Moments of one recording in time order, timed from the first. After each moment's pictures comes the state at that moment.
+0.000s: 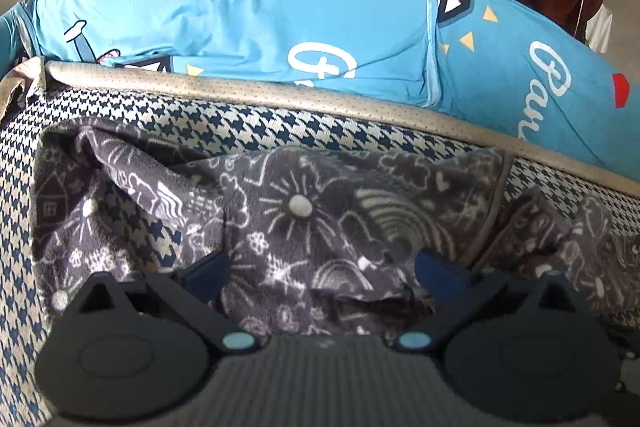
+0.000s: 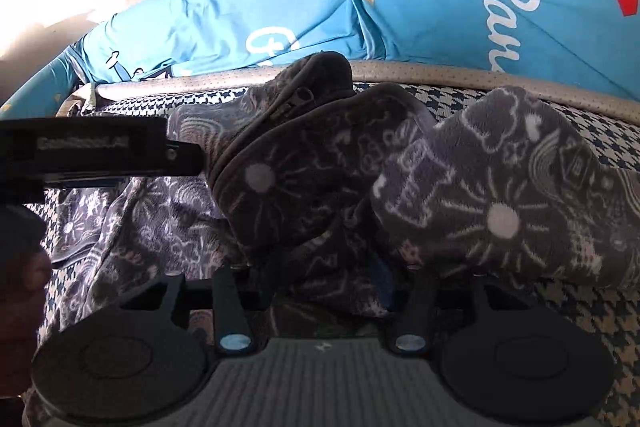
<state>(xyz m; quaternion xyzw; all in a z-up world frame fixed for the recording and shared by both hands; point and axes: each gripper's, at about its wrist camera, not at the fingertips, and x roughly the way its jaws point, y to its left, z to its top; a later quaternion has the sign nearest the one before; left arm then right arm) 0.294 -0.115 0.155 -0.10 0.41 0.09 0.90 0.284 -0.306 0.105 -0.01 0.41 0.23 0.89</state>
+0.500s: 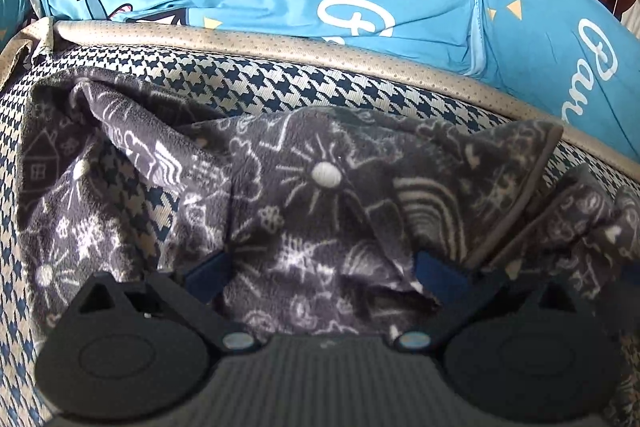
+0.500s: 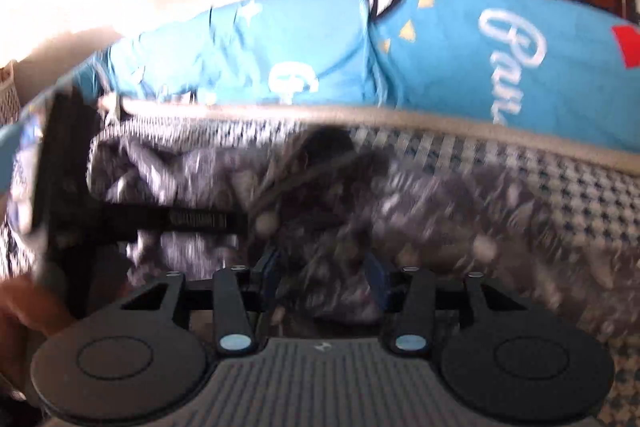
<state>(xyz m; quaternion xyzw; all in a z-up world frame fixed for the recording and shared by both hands) 0.309 -0.107 0.126 -0.12 0.45 0.12 0.88 0.279 -0.319 0.152 -0.01 0.36 0.25 0.90</state>
